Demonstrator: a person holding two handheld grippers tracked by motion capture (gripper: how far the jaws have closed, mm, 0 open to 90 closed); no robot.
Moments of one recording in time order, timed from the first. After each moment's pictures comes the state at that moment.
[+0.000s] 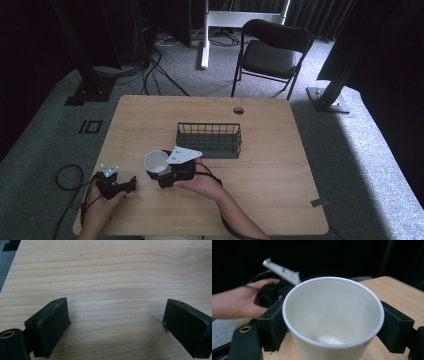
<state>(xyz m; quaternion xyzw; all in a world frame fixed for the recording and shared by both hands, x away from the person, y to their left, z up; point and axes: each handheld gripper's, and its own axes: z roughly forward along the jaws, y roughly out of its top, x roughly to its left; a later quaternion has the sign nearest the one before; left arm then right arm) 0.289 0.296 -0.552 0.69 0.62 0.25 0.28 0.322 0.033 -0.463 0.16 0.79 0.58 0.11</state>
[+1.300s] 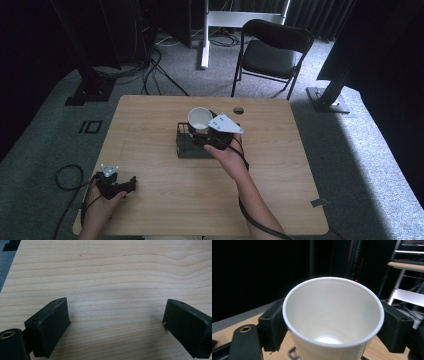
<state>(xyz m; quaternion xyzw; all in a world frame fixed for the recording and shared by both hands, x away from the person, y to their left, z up) 0.289 0.296 -0.551 0.69 0.62 0.25 0.28 0.371 -0.057 -0.399 0.31 0.70 0.57 0.30</state>
